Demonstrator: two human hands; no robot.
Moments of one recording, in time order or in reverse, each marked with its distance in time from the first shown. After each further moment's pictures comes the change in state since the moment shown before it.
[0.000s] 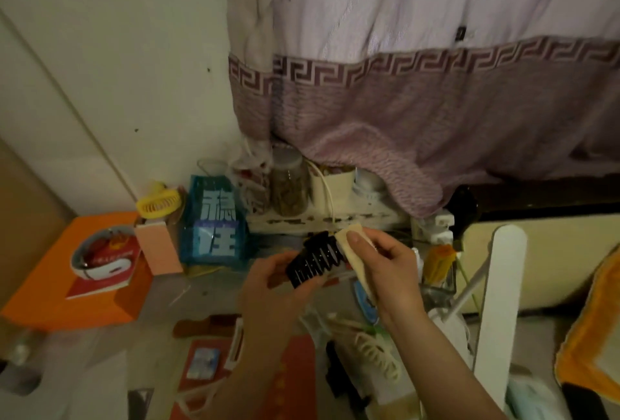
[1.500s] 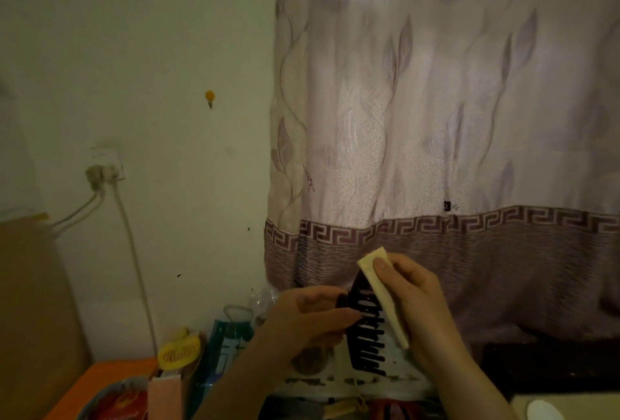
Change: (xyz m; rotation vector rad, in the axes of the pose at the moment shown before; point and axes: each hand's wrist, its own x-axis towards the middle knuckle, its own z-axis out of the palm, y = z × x) left_hand 0.083 0.182 -0.041 -0.249 -0.596 -0.073; right_hand 0.018 -0.167 0.023 0.059 -0.251 -0.442
